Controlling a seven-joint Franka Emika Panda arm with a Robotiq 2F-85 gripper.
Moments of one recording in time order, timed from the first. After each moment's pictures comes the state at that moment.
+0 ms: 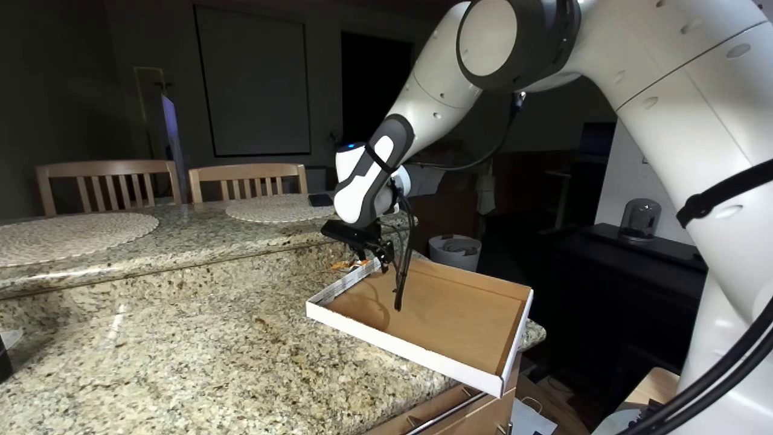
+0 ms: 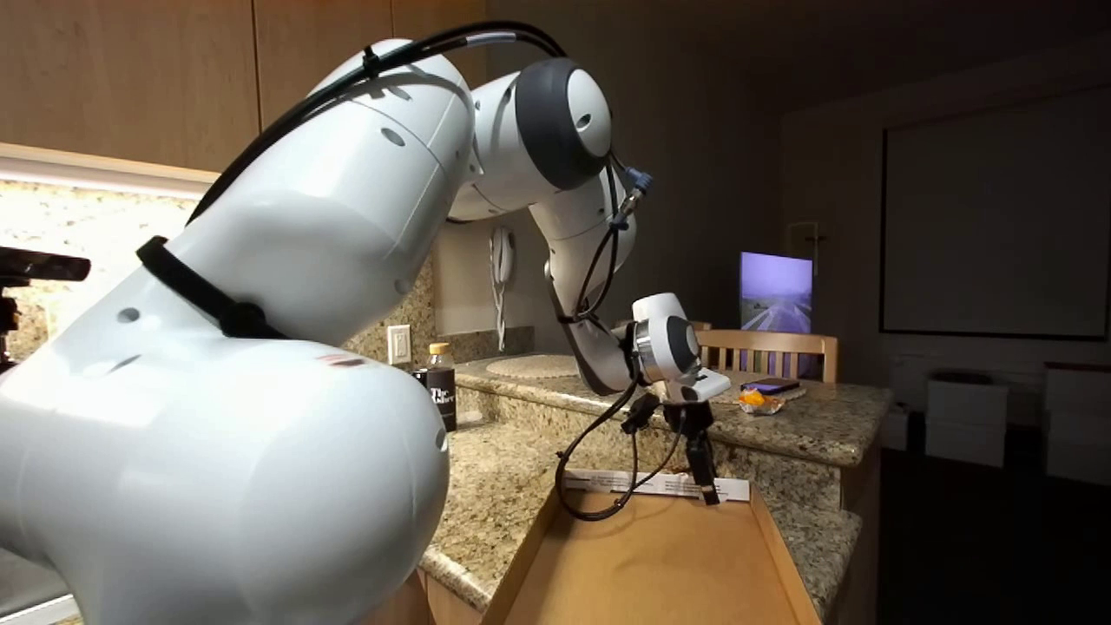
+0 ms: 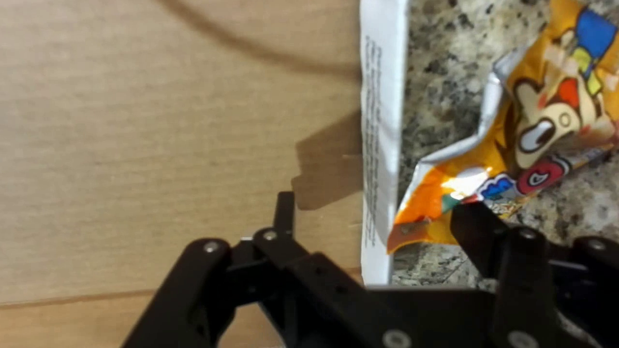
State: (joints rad) arm 0.22 0.64 -0.21 -1.76 -0.24 2.48 1.53
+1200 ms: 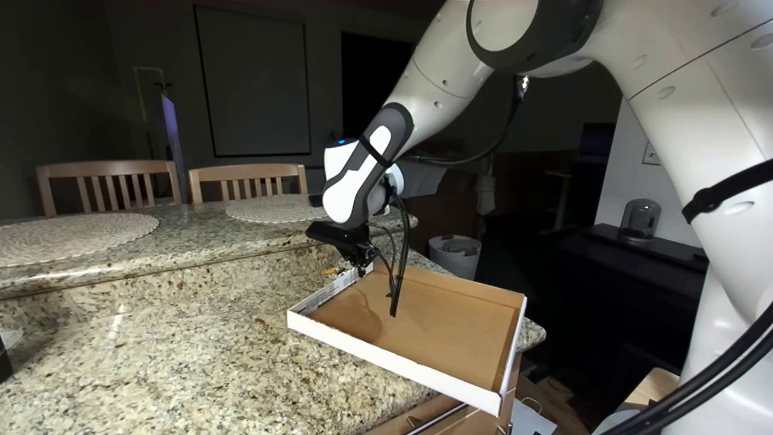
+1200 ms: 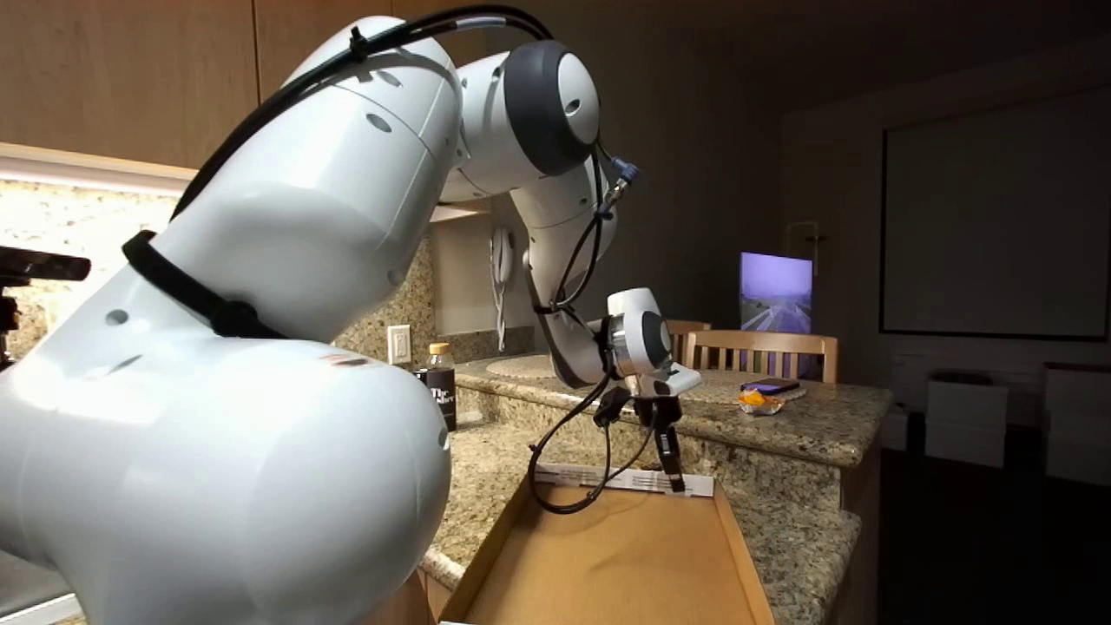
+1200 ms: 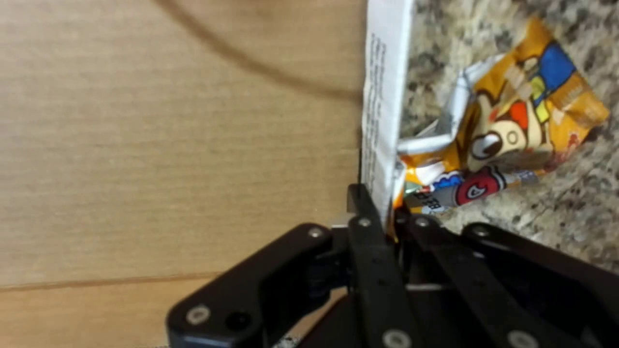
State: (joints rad) arm 0.24 0.57 -0.14 -1.84 -0.24 2.51 1.48
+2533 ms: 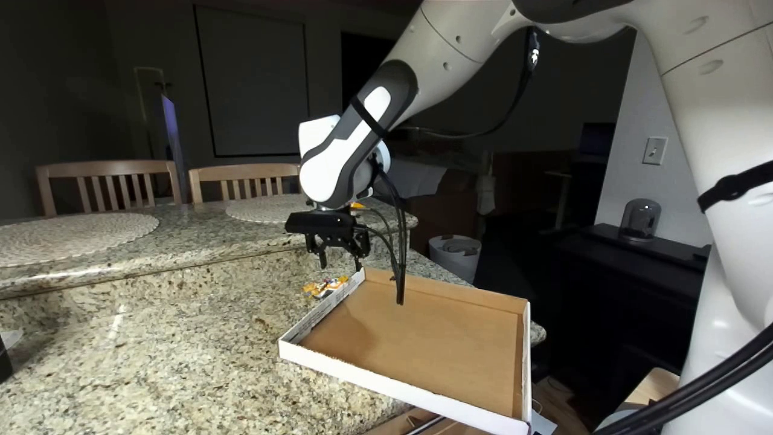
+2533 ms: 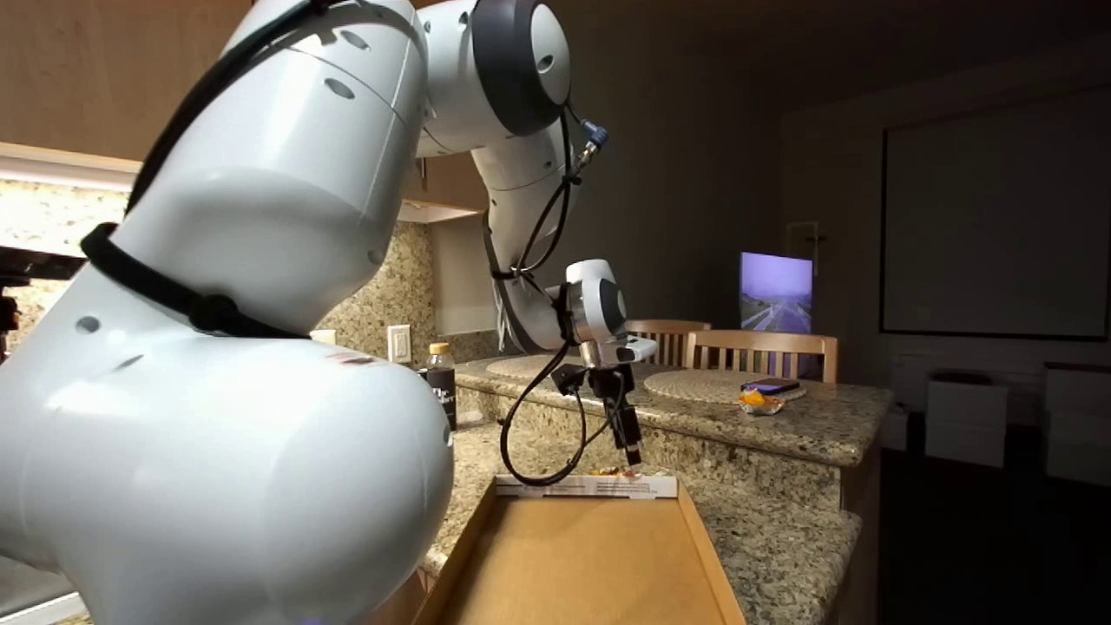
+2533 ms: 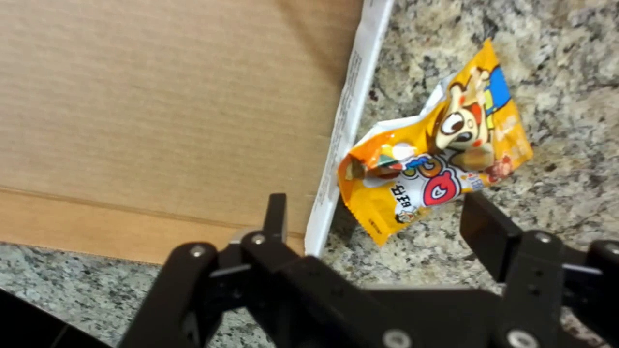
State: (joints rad) arm 0.27 0.43 -0.05 -1.91 -0.26 2.40 1.25
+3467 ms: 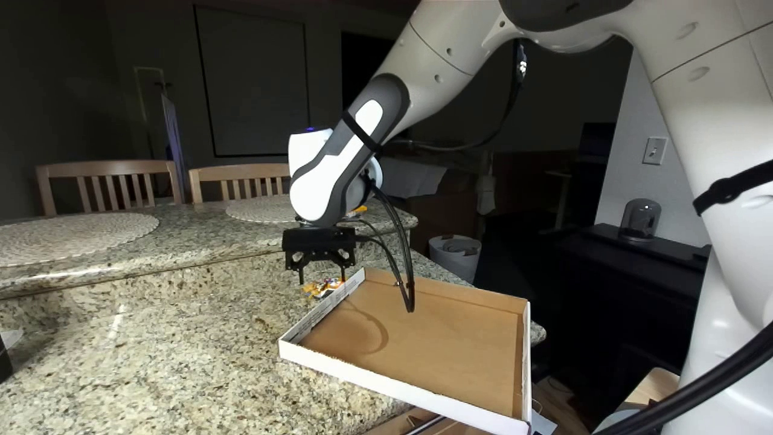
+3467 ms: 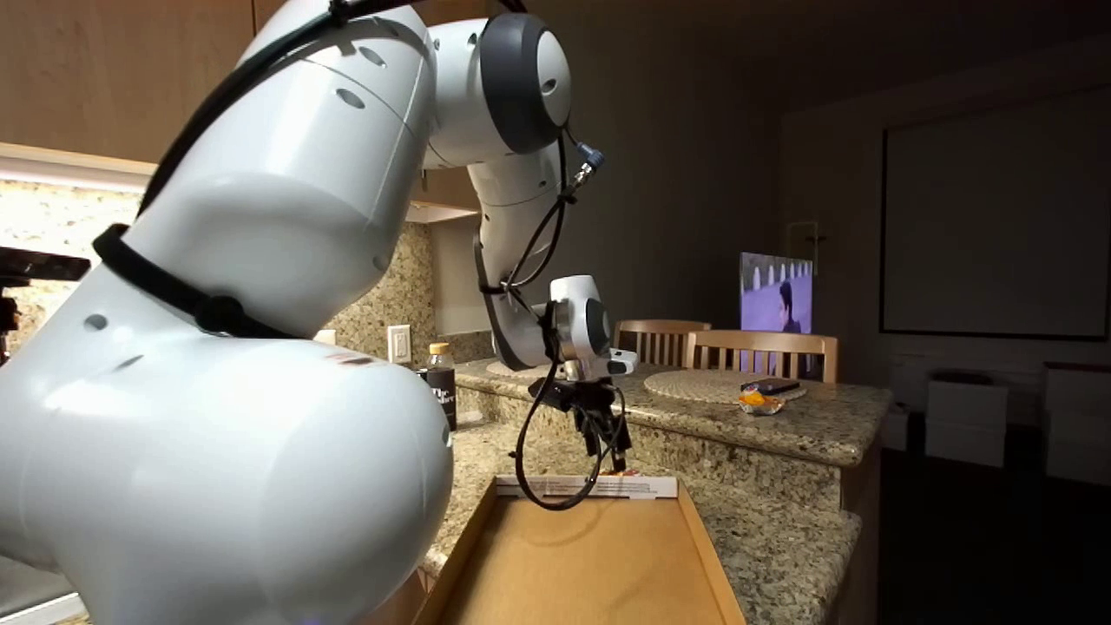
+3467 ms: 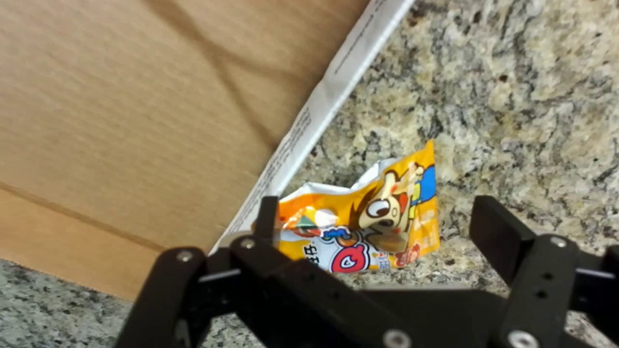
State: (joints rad) arm 0.27 0.47 0.01 -1.93 -0.25 2.53 0.95
